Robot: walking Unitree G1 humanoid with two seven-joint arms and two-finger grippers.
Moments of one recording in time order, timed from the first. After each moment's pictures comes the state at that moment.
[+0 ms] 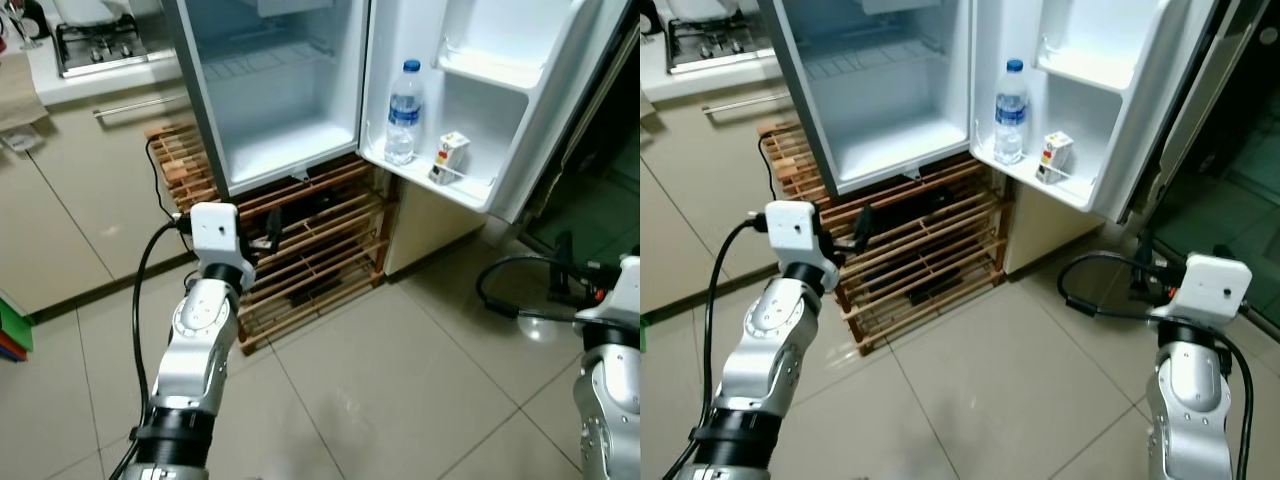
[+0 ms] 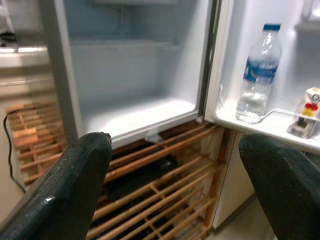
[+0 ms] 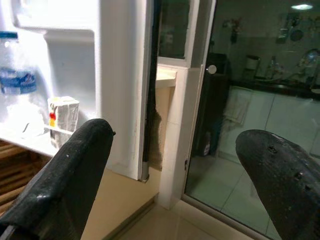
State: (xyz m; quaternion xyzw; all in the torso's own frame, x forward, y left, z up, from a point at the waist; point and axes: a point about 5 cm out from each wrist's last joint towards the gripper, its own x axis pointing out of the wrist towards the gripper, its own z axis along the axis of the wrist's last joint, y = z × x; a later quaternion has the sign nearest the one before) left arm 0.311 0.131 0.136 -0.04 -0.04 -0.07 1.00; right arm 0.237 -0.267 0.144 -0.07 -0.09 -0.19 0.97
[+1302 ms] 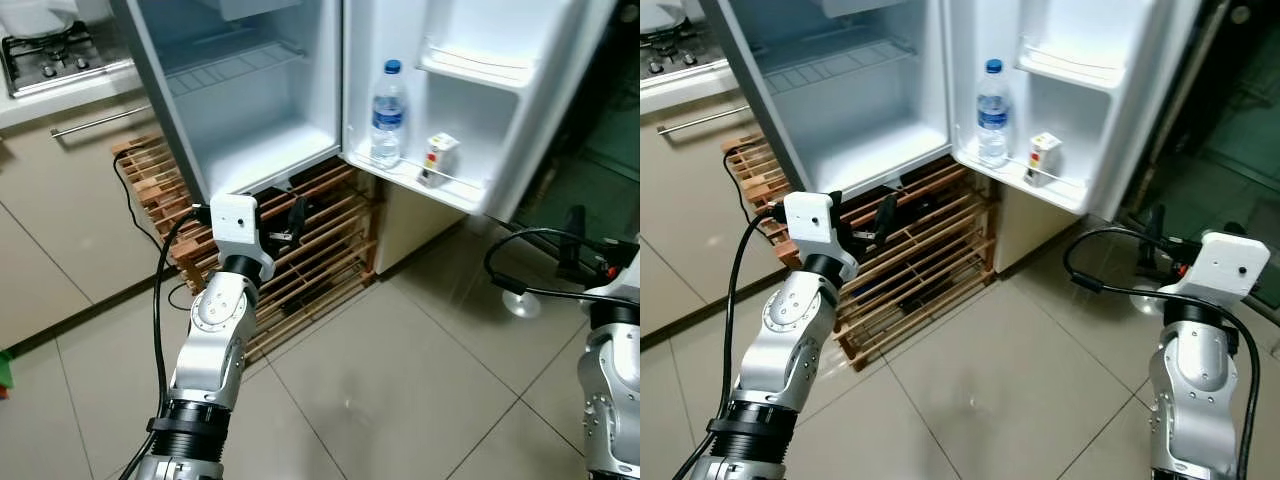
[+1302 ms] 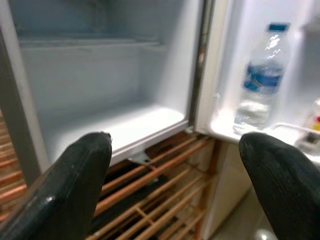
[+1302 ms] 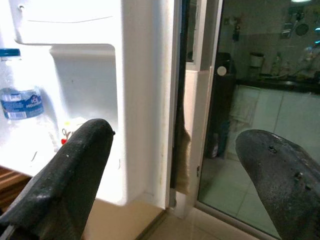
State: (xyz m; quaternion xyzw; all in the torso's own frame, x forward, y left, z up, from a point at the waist) left arm 0.309 0.135 0.136 -0.05 -0.05 -0.07 1.00; right arm 0.259 -0.247 0.159 -0.05 -0.12 -0.14 0.98
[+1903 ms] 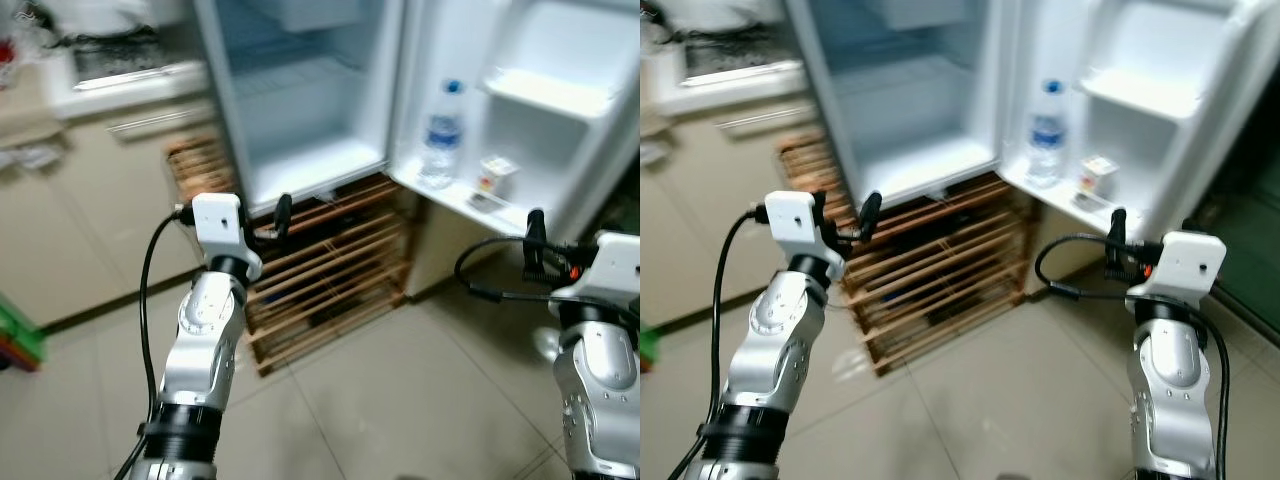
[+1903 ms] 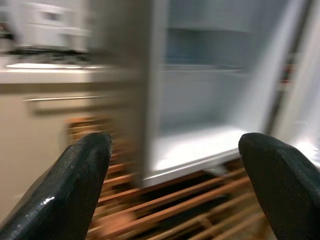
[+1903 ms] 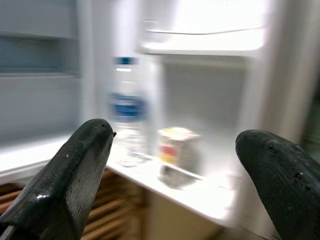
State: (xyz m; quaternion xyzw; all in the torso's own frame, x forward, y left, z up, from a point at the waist) left arm 0.310 0.128 0.141 -0.05 -0.06 -0.06 1.00; right arm 0.255 -0.241 0.148 -0.05 -0.10 -0.12 0.99
